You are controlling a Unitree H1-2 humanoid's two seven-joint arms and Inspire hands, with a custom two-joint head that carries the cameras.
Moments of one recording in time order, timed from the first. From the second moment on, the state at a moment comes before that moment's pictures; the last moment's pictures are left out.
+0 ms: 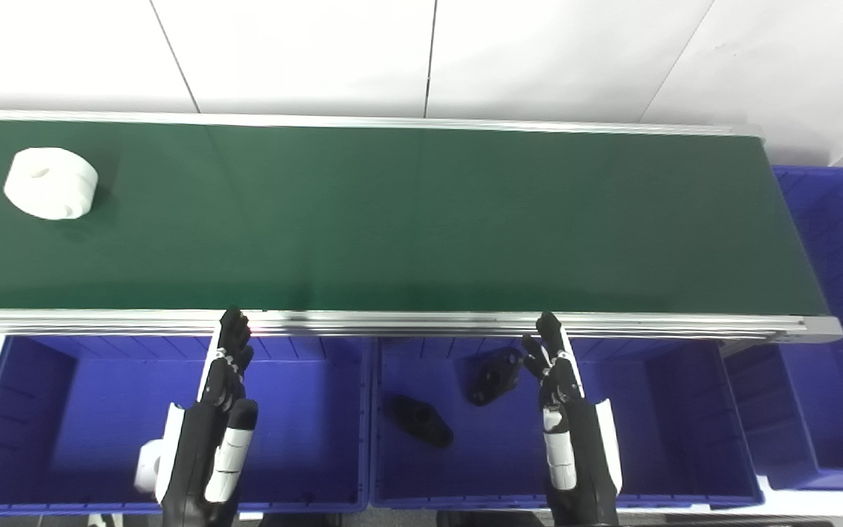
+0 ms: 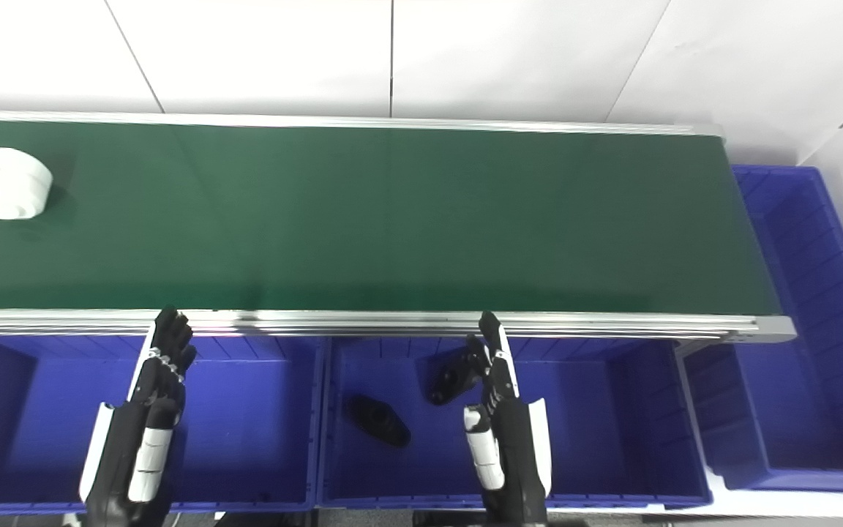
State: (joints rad) left arm 0.71 0.01 -0.19 -0.35 0.05 -0.31 -0.05; right arm 0.72 0.06 0.31 -0.30 -0.18 -0.28 -0.14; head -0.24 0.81
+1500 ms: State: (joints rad) left arm 0.69 -0.03 -0.22 -0.19 0.14 -0.41 -0.02; right arm 0.68 0.02 0.26 -0.16 -0.11 -0.33 -0.12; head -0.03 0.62
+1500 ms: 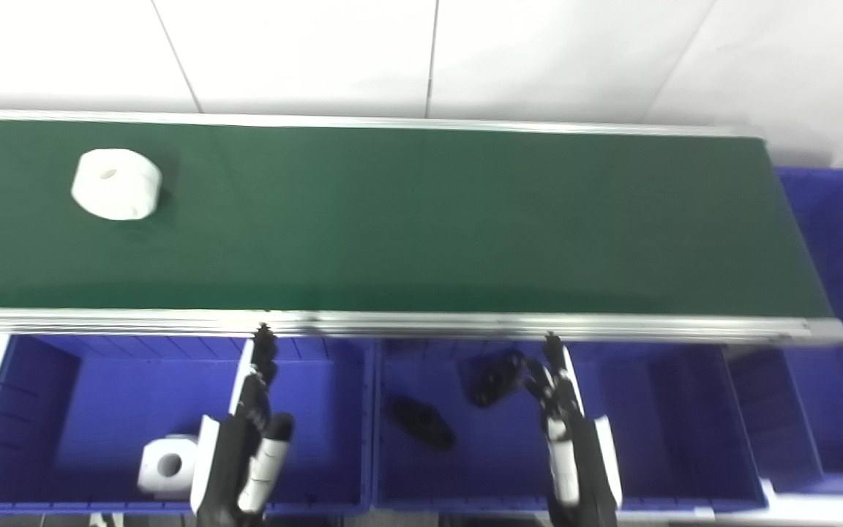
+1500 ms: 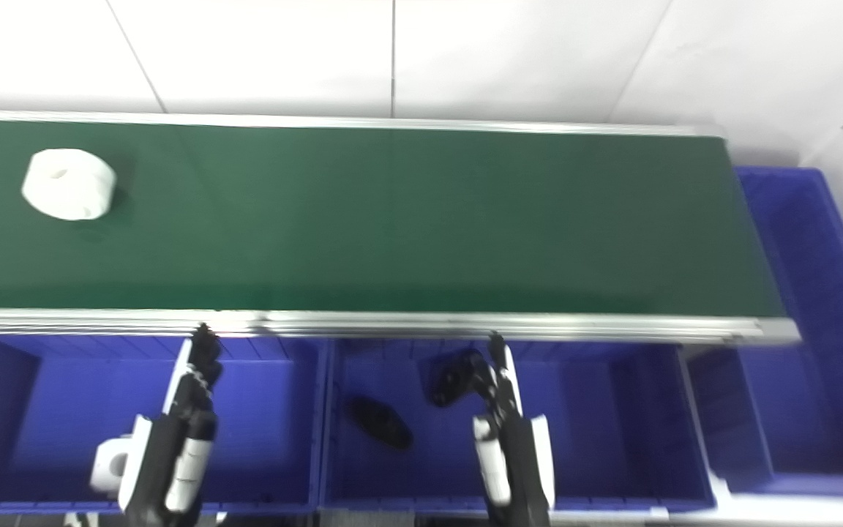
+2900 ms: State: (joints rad) left arm 0.60 0.05 -0.41 -0.17 0.37 -0.43 0.28; right arm 0.64 -0.02 0.19 -0.04 0.00 -0.40 -0.01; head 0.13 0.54
